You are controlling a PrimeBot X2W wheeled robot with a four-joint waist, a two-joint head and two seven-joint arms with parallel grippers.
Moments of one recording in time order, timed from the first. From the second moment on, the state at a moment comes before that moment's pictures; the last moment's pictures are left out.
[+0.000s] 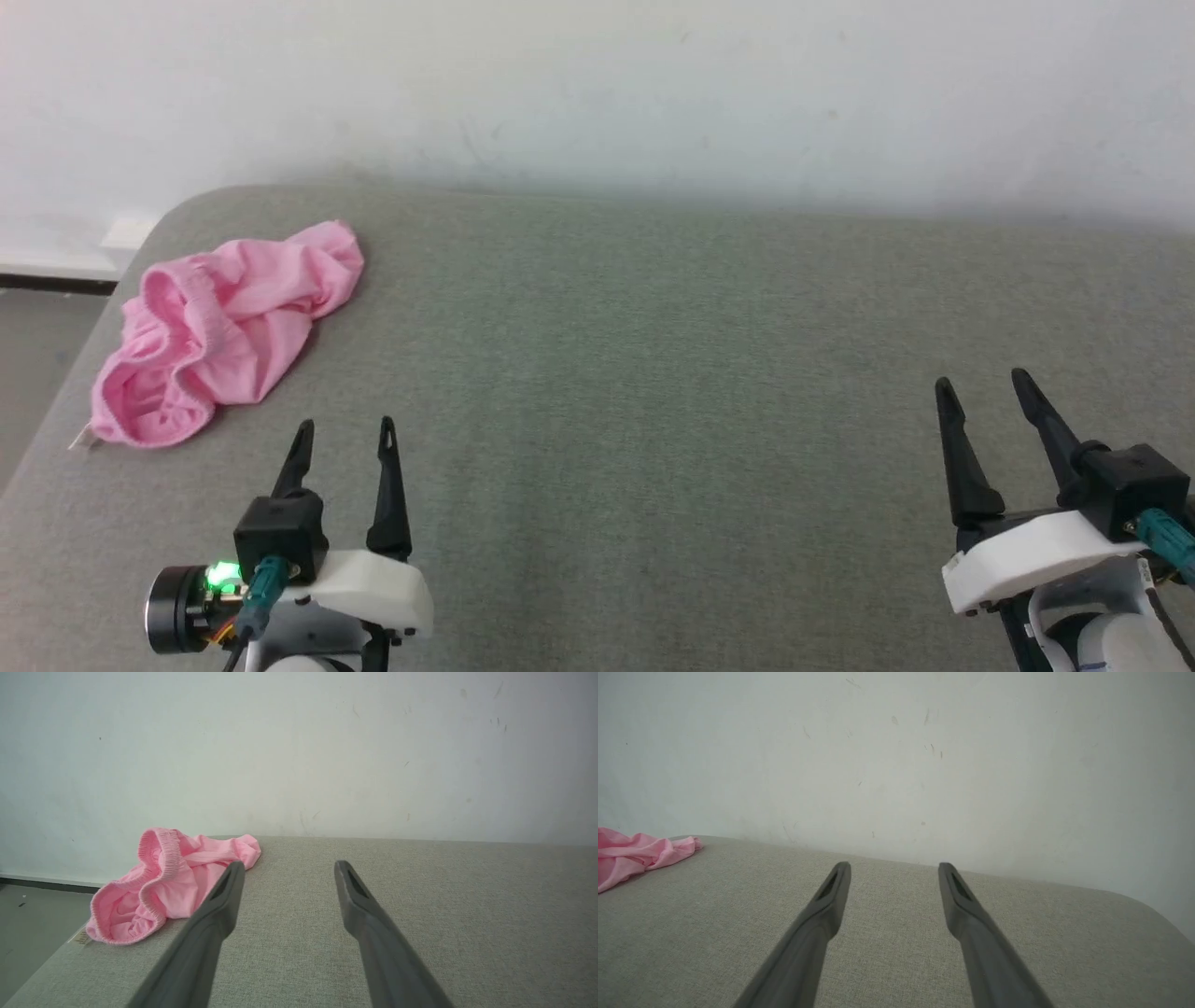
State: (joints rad) left arm 0.01 0.06 -0.03 -0.01 -0.01 0.10 -0.08; right arm -0.01 -0.05 -0.06 0.00 0.06 0.13 -0.08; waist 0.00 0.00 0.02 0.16
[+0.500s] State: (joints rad) left arm 0.01 0.06 -0.03 -0.01 -0.01 0.14 -0.11; right arm -0.01 -0.05 -0.08 -0.01 0.09 0.13 -0.11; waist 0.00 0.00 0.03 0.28
